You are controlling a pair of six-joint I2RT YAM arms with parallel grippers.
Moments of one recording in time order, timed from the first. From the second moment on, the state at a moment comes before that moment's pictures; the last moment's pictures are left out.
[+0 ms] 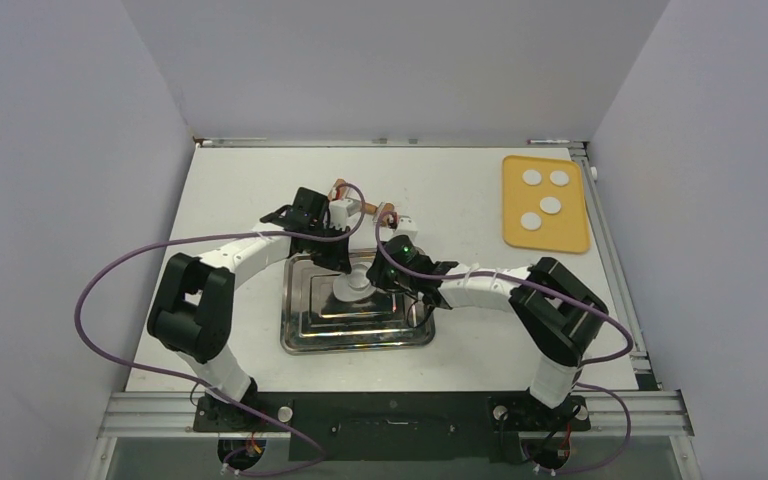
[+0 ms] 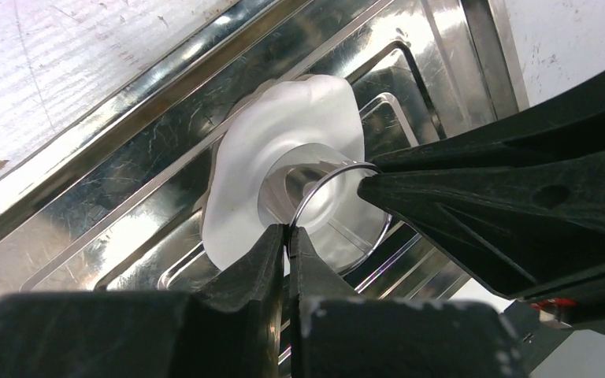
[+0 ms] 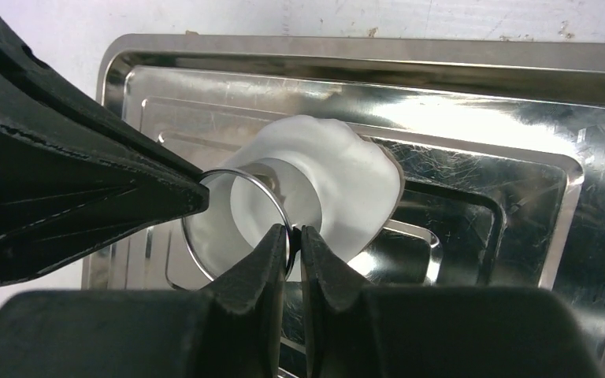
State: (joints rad) left arm -0.41 1.68 1.09 -0.45 0.40 -0.10; right arm 0.85 1.75 0.93 0.17 0.13 0.74
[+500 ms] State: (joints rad) left arm -0.40 1.73 1.07 -0.41 0.41 -0.09; right arm 0.85 1.83 0.98 0.15 0.13 0.72
